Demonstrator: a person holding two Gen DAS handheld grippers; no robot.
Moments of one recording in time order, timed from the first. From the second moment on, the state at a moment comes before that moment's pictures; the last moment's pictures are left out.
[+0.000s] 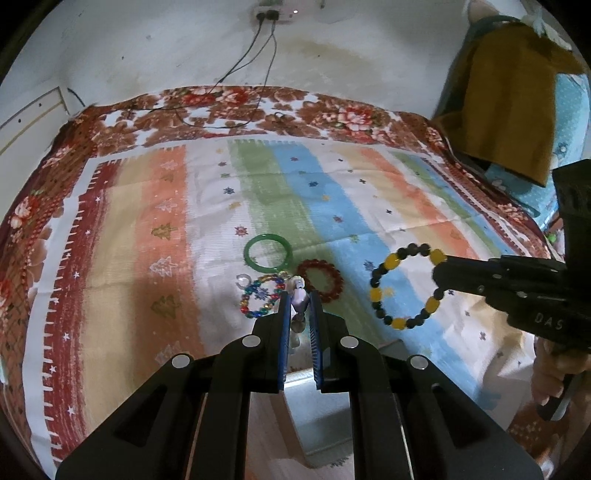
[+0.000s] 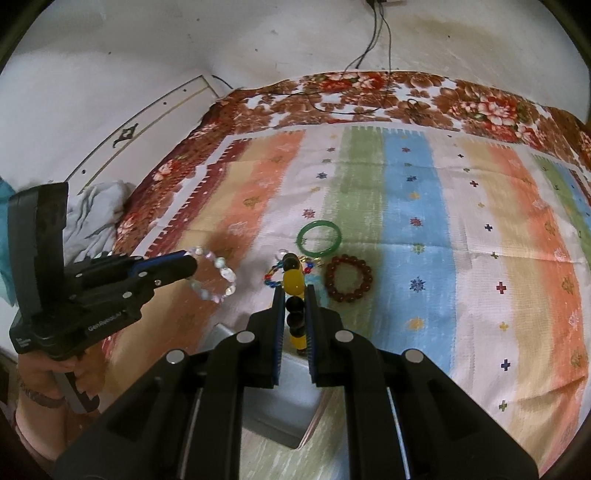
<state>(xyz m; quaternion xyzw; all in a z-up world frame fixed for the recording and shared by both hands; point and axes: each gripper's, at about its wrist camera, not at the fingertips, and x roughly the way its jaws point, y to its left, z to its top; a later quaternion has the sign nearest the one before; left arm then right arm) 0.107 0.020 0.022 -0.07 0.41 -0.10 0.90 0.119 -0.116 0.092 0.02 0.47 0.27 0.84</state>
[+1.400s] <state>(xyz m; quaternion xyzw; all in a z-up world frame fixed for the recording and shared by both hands) 0.082 0.029 -0.008 -0.08 0.44 -0.07 0.89 0.092 -0.132 0.060 0.04 0.50 0.25 0.83</state>
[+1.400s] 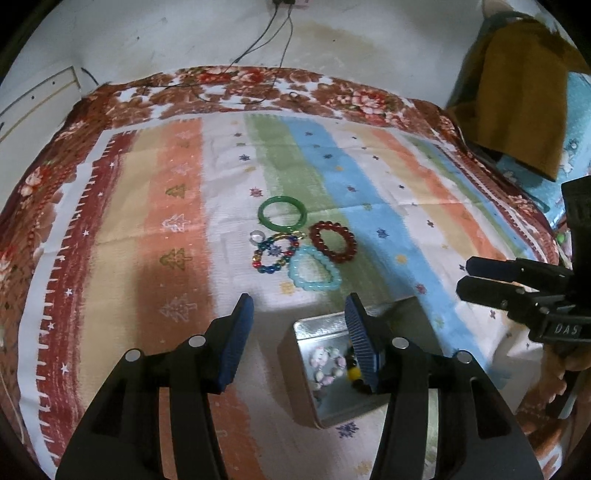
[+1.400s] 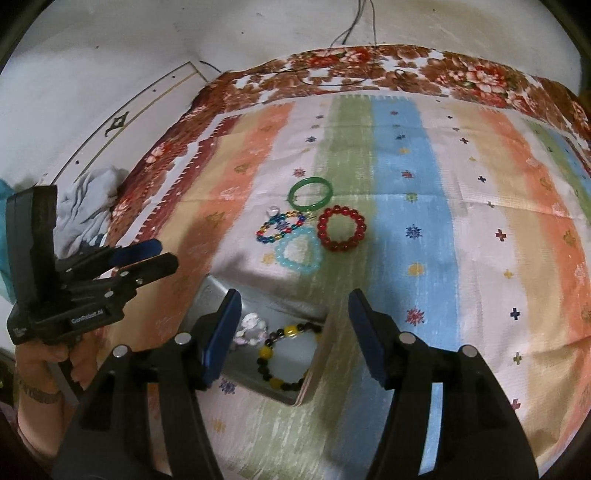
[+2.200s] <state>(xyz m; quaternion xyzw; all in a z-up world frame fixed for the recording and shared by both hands) 0.121 0.029 -0.021 -0.02 0.45 -0.03 0.89 0.128 -0.133 0.043 0.00 0.50 0.20 0.84</state>
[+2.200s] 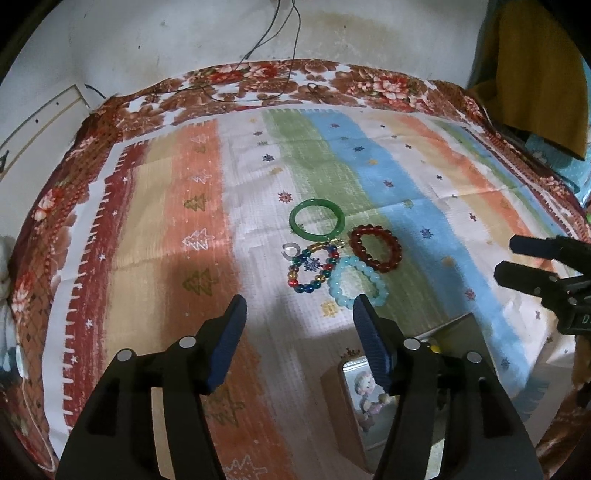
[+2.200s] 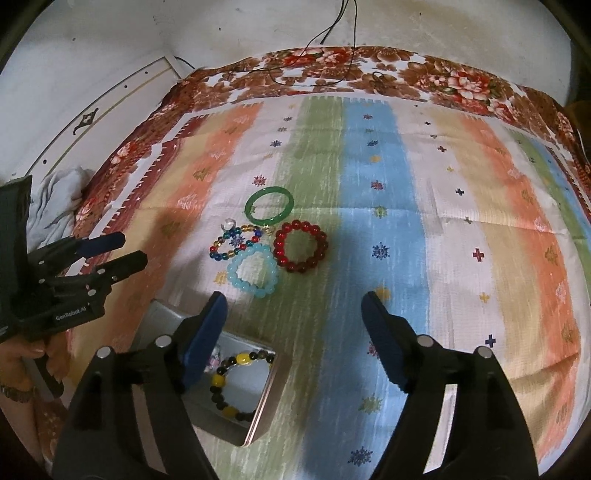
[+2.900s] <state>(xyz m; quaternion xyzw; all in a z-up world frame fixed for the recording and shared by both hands) 0.150 0.034 -0.030 0.00 0.45 0.00 0.89 0.164 -0.130 0.025 0.00 0.51 0.19 0.84</state>
